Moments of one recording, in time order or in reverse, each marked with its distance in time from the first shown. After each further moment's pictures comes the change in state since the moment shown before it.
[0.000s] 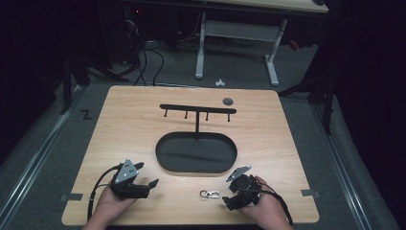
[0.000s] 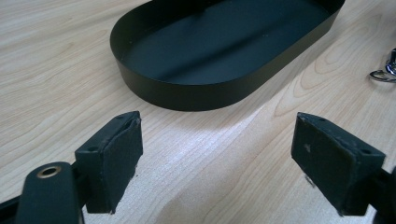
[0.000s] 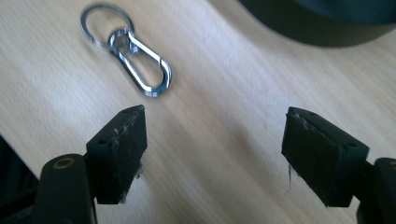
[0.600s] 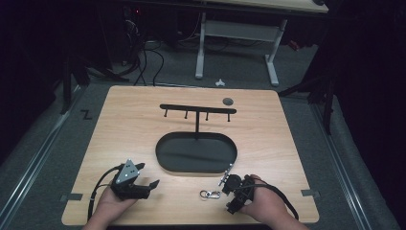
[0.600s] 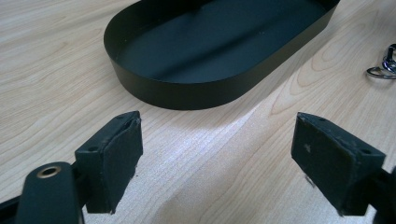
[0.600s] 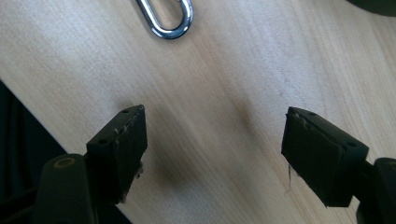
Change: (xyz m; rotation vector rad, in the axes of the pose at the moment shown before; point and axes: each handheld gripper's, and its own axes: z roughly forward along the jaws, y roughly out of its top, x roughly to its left) left arm -0.001 0.000 0.001 0.007 -0.007 0.007; right arm 0.008 0.021 0.003 0.290 -0.001 -0.180
